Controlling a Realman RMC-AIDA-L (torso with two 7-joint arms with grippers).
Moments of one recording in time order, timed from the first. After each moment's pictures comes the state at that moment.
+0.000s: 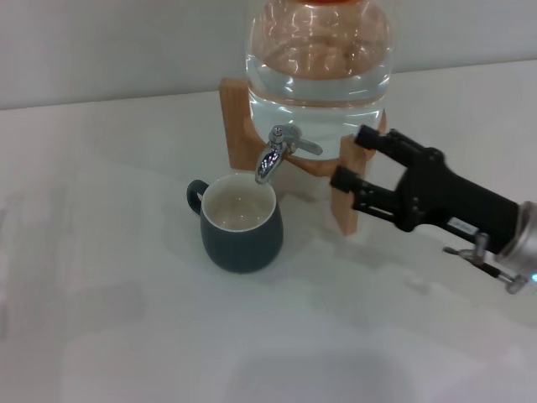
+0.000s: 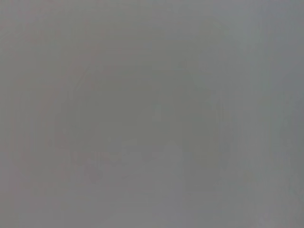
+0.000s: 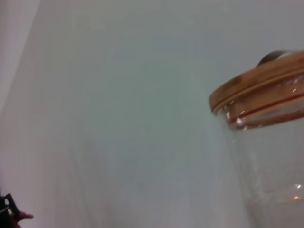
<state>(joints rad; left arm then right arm) -0.41 -2.08 2.18 0.17 -0.94 1.14 0.24 0.43 2.02 -1.26 -0.19 2.25 1.64 -2.34</state>
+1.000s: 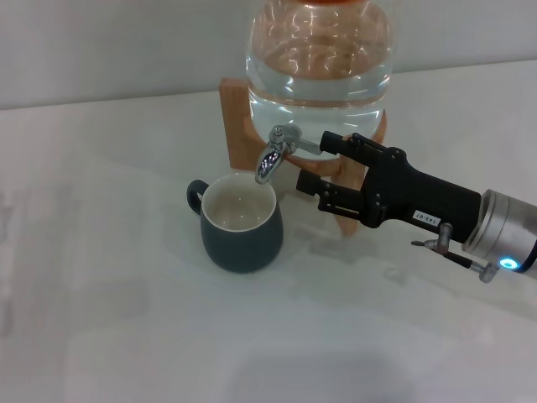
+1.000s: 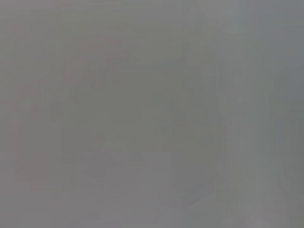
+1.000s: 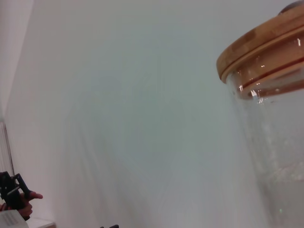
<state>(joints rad) -0.42 -2.08 2.18 0.16 -0.93 1.12 0.24 0.50 2.03 -1.31 -0.18 2.25 1.55 -2.29</state>
